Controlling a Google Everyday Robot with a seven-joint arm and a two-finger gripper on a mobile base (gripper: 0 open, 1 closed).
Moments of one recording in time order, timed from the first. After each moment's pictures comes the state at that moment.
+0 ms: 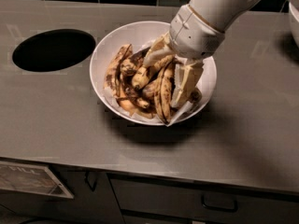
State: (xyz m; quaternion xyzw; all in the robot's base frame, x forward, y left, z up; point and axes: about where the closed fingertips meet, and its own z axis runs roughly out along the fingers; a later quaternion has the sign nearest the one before) arm 0.483 -0.029 0.931 -0.84 0.48 0.14 0.20
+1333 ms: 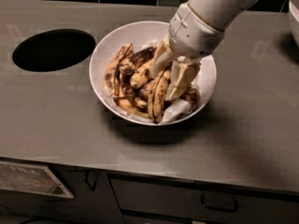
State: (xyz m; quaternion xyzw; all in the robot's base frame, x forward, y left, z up) arm 0.485 -0.029 0.934 -0.84 0.49 0.13 0.20
